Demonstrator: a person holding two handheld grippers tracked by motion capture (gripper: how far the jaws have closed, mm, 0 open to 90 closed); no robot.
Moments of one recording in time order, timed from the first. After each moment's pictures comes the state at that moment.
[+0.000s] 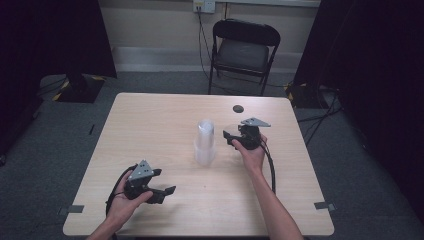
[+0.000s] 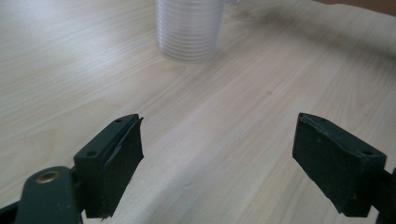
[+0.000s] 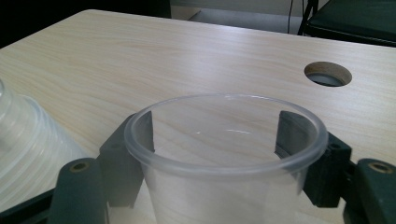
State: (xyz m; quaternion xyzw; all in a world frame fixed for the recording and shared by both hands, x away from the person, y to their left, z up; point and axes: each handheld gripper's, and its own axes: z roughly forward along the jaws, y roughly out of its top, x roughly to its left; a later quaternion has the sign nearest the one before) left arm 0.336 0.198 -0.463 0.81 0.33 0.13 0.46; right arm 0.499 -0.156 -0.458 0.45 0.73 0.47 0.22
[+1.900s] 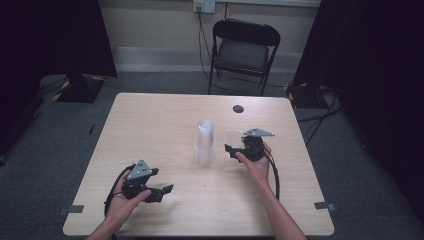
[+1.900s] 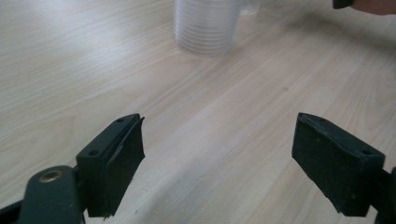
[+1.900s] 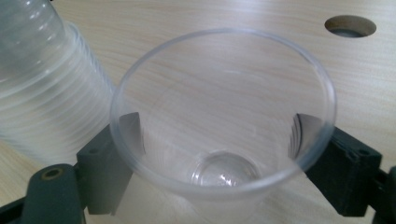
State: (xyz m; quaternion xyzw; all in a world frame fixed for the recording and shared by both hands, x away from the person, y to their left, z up) left arm 0.338 0.205 -0.465 0.81 0.35 0.14 0.45; right arm 0.469 -0.170 -0.470 0.45 0.75 0.45 0.18
